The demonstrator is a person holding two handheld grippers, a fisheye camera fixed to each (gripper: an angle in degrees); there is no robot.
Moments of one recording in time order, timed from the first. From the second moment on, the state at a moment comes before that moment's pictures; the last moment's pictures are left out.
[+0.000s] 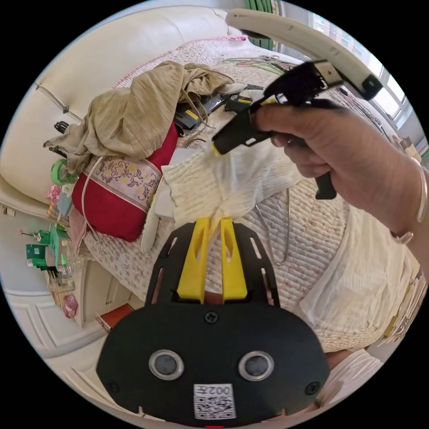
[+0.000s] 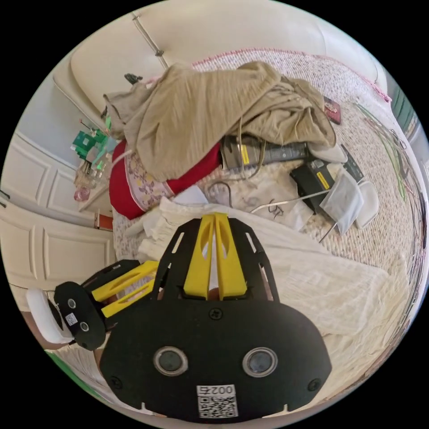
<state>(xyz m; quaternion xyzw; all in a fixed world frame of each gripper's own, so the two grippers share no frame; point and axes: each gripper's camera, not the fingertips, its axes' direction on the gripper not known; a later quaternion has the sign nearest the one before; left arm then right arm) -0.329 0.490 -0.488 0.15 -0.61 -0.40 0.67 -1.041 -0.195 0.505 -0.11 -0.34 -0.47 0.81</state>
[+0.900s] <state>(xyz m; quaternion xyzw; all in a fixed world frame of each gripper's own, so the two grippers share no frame) -0.309 0.615 -0.593 0.40 -0.41 -0.52 0.64 -1.062 -0.086 0.473 -0.03 -0.28 -0.62 0.73</state>
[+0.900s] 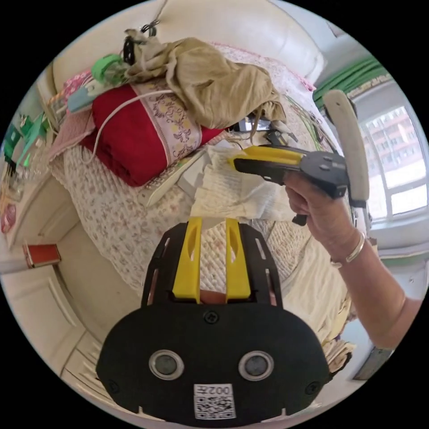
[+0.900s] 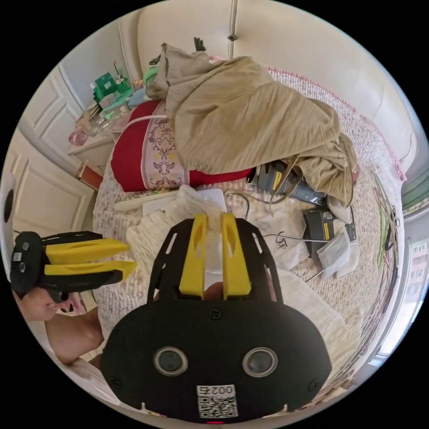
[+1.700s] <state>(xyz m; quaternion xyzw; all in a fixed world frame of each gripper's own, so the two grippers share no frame) -0.186 0.467 -0.555 0.42 -0.43 -0.28 0.75 -0.668 -0.237 0.415 0.10 -0.45 -0.22 0.86</state>
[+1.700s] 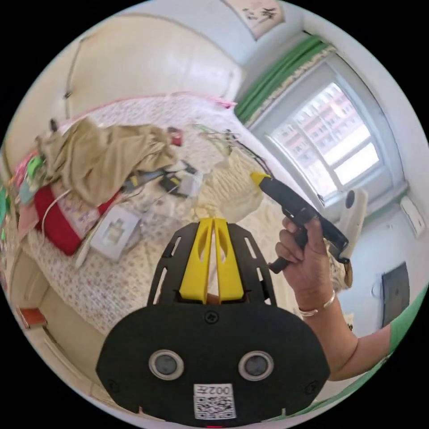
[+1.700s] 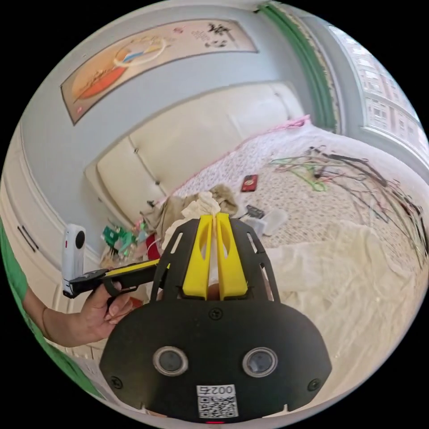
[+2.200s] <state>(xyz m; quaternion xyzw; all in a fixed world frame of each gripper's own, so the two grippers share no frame) -0.171 0.307 -0.244 0.08 -0.44 0.01 0.90 -0.297 -0.143 0.539 0.03 -0.30 0.06 0.95</state>
